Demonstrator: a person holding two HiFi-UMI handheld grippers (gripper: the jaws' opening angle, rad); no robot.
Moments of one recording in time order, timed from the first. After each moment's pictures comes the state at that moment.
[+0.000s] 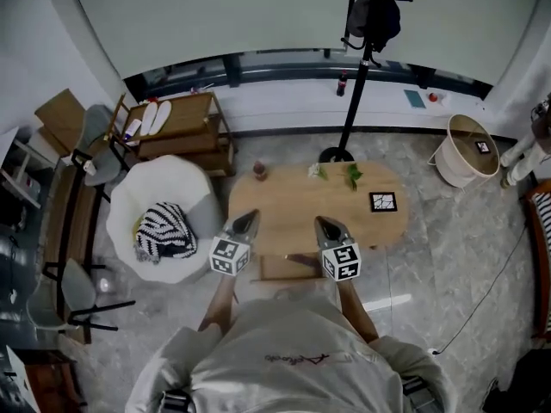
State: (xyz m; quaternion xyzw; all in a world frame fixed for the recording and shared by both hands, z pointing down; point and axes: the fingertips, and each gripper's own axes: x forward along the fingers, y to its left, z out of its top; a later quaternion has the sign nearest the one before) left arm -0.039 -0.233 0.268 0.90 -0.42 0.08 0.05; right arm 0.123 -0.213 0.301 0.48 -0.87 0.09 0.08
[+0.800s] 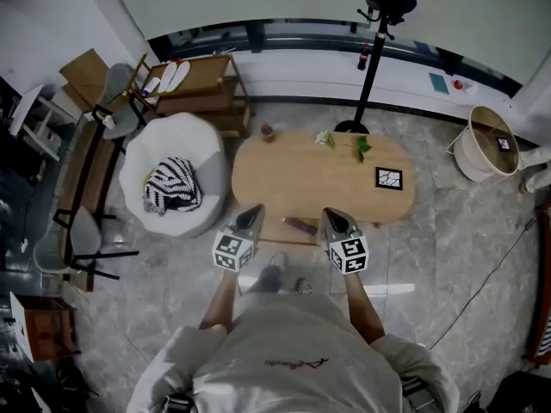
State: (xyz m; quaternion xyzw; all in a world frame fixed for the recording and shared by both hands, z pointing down) left arm 0.038 -0.106 0.292 0.87 -0.47 0.11 0.08; right arm 0.206 -0.117 0.333 0.42 -0.89 0.12 0.09
